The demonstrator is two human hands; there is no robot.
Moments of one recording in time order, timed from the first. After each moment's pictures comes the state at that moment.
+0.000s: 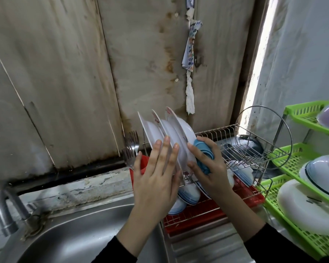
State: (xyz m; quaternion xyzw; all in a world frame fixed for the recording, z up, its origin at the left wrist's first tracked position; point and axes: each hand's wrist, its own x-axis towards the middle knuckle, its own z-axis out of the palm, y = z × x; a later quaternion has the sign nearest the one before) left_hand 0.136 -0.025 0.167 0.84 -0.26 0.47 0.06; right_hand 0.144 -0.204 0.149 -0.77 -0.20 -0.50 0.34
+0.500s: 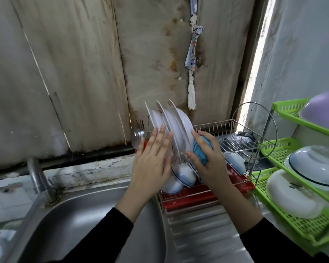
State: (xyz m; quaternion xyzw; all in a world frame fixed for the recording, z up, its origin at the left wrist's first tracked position) left_hand 0.110 -0.008 0.176 0.87 -0.28 0.40 0.09; right_hand 0.084 -0.193 0.162 -0.80 -0.15 -0.46 0.35
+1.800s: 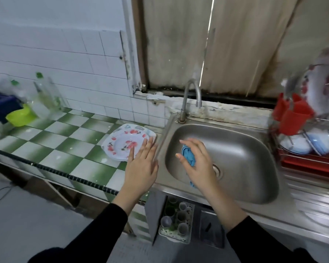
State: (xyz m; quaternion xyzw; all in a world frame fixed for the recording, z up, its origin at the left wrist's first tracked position) left_hand -0.119 0.368 0.055 0.98 0.03 0.20 0.05; right_hand -0.068 0.185 0.076 -0.84 -0.27 -0.10 0.47
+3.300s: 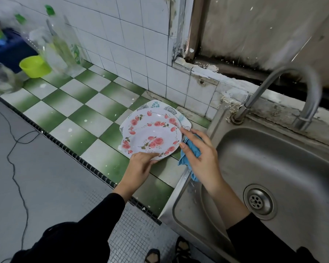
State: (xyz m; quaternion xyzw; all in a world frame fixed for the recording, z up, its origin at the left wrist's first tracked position) left_hand -0.023 0.528 -0.103 0.93 0.11 0.21 0.30; right_hand 0.080 0.342 0.003 -0.79 -0.29 0.08 0.54
